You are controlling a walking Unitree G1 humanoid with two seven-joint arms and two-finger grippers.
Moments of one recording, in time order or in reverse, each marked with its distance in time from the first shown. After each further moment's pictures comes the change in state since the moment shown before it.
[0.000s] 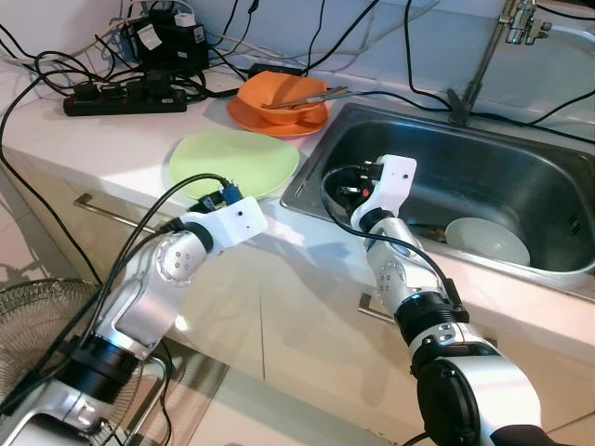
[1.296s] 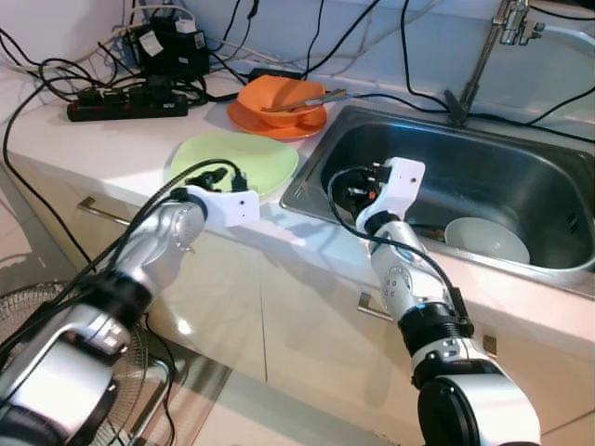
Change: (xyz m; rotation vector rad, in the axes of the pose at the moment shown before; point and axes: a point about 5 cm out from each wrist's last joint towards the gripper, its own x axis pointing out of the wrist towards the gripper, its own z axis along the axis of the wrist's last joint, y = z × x) left arm 0.043 0.024 -0.017 0.378 0.149 -0.029; right arm -0.008 -0.004 0.001 0.018 -0.014 -0.034
